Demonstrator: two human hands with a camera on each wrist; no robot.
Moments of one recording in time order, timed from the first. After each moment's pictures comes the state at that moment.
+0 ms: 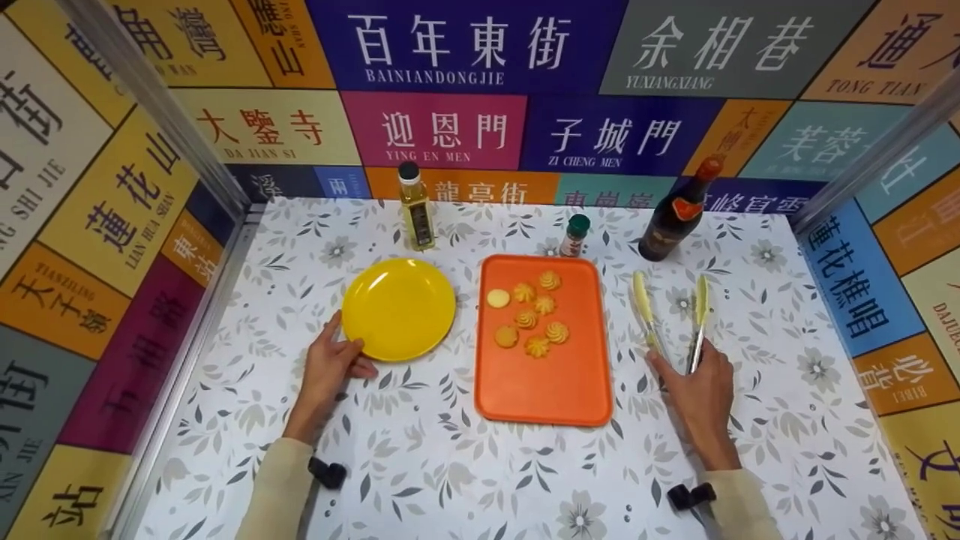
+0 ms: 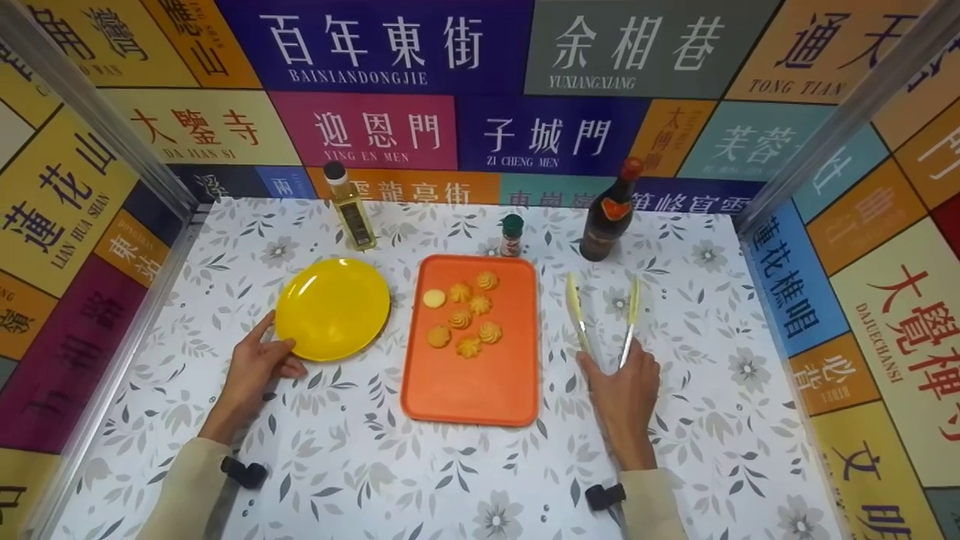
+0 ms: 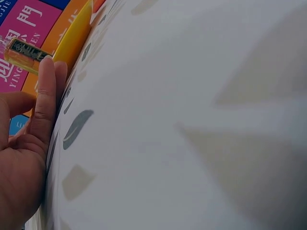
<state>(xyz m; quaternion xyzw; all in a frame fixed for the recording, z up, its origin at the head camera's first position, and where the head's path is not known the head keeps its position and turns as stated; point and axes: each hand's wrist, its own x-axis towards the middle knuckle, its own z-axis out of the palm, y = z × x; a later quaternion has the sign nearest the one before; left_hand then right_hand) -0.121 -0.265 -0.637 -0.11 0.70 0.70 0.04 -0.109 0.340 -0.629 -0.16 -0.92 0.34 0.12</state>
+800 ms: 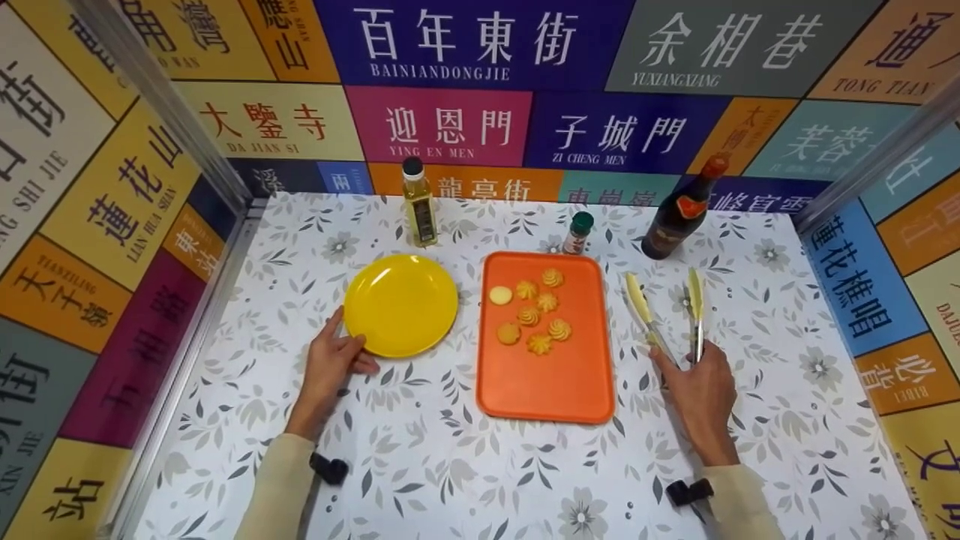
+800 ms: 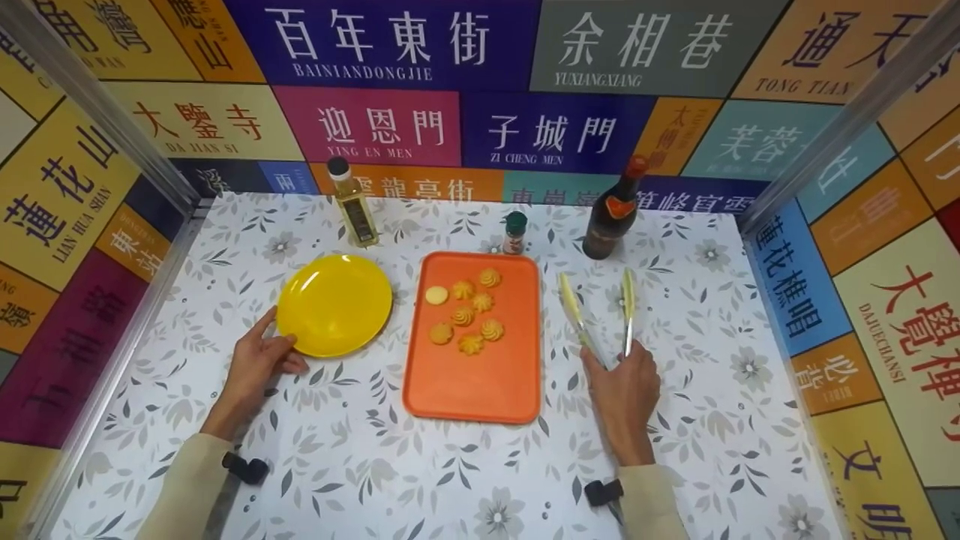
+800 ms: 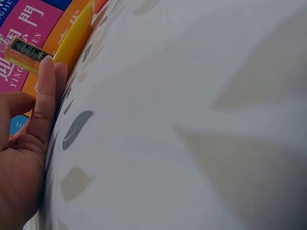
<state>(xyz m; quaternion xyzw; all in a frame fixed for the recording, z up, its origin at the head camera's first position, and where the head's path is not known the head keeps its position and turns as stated) -0.119 -0.265 -0.638 -0.11 0.70 0.70 0.03 -0.111 0.331 -0.626 -0.18 -0.93 0.31 0.13</state>
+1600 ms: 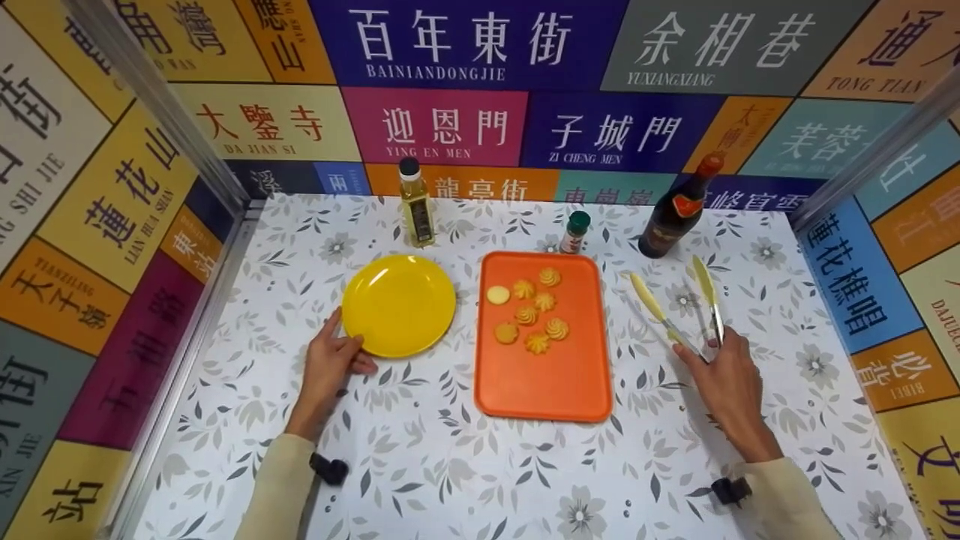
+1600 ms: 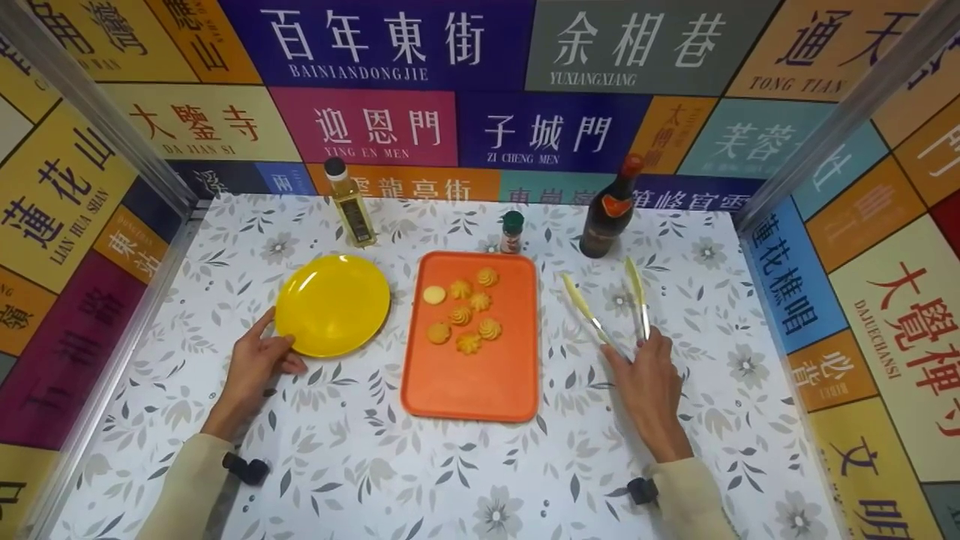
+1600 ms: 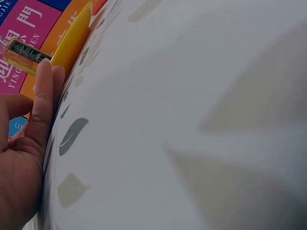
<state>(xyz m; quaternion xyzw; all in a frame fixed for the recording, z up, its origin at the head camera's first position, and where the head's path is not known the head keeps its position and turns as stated) -0.121 -0.262 -0.638 -0.12 0.71 0.69 0.02 -0.110 0.367 -0.589 -0.10 -0.95 0.30 0.09</state>
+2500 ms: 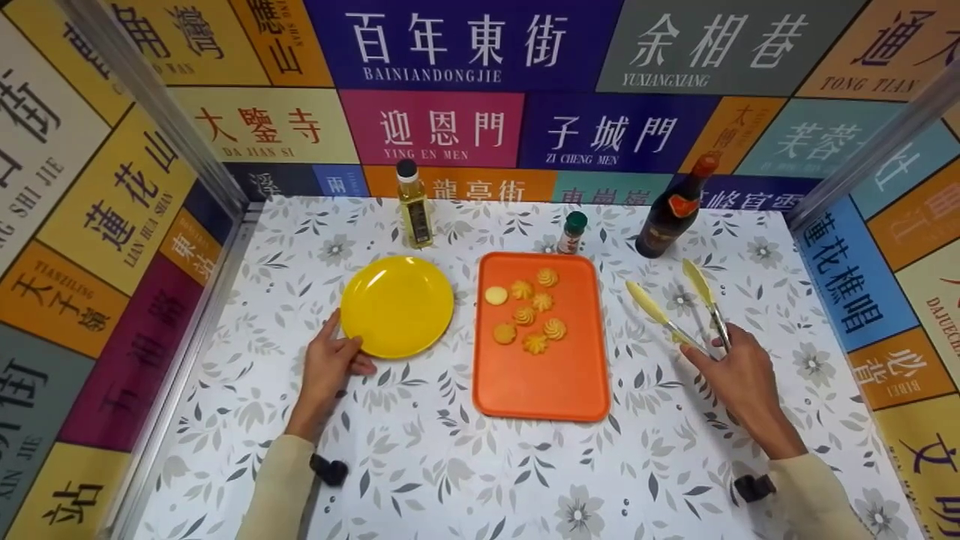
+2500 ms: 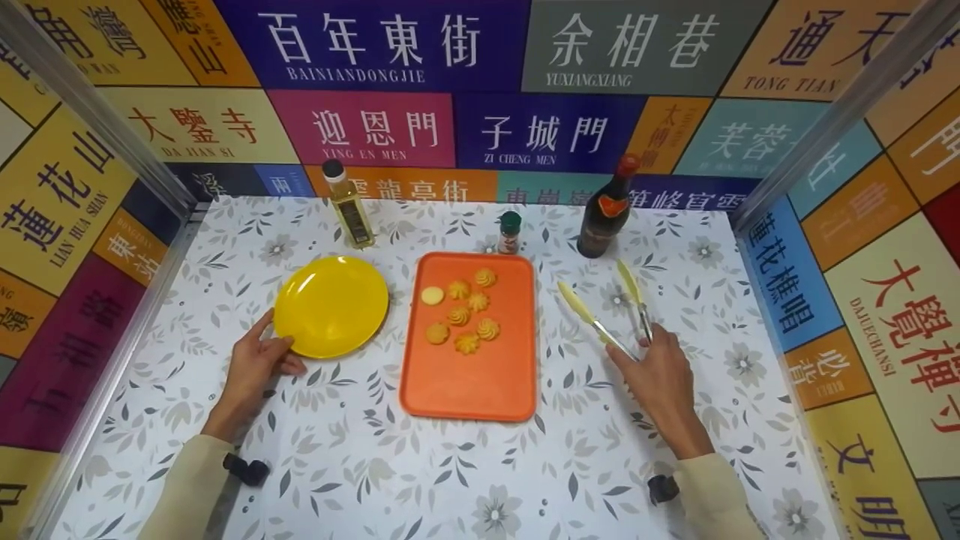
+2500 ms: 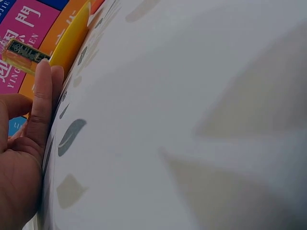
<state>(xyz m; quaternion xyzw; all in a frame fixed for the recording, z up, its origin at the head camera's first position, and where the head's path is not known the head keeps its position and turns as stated) -0.120 -0.260 -0.639 -0.10 0.71 0.70 0.01 -0.113 0.387 -0.567 -0.07 -0.95 0.29 0.06</state>
